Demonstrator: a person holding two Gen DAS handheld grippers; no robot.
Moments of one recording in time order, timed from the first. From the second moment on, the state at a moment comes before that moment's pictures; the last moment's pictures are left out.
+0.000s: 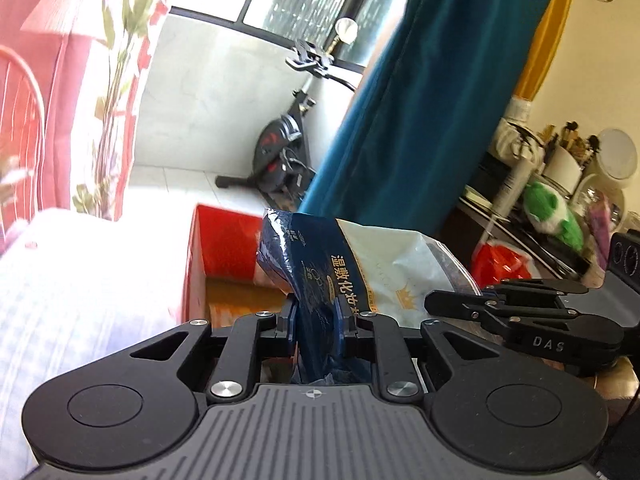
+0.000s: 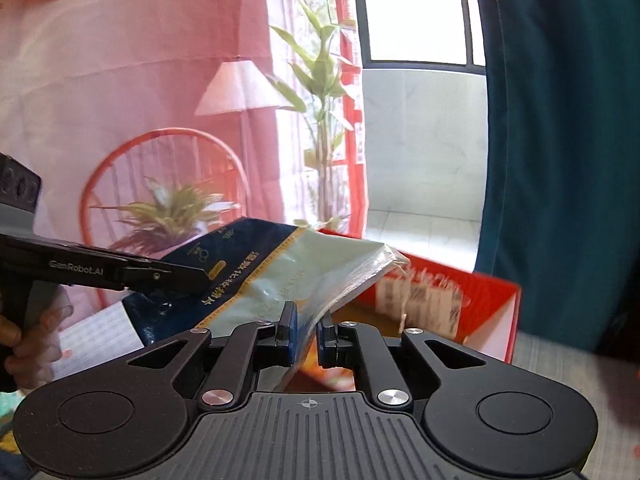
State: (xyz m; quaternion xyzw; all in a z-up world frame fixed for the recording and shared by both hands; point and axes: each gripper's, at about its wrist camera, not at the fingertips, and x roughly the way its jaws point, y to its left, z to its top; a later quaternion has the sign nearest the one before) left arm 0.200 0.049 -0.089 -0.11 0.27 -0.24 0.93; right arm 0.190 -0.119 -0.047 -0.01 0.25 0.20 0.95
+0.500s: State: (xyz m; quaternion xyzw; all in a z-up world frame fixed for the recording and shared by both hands) left arm 0.309 0.014 -0.088 -0.02 0.31 -0.17 0.94; right arm 0.314 -0.117 -0.091 0.05 0.28 0.11 0.95
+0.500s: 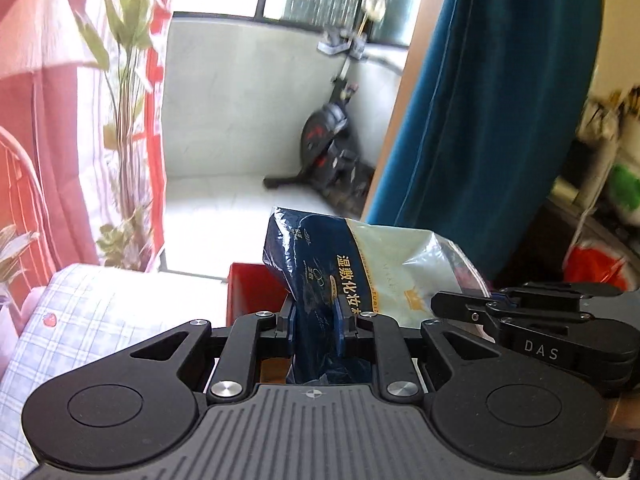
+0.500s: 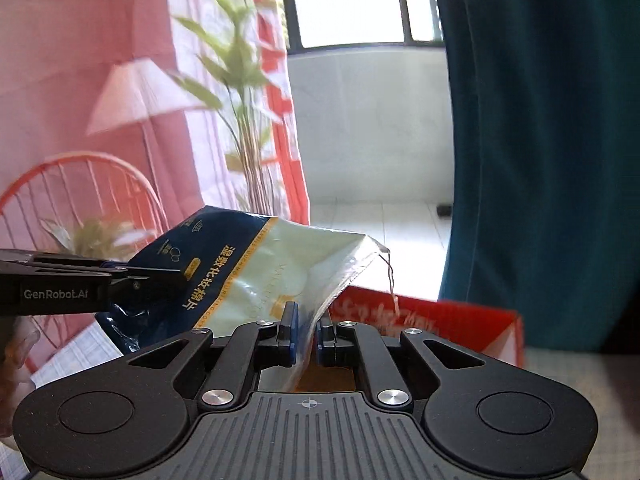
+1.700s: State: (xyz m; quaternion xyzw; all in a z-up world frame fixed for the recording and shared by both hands) left arm 0.230 0.032 -0.088 0.05 0.34 -0.18 0.92; right arm 0.233 -0.109 -0.100 0.01 0.31 0.13 0.94
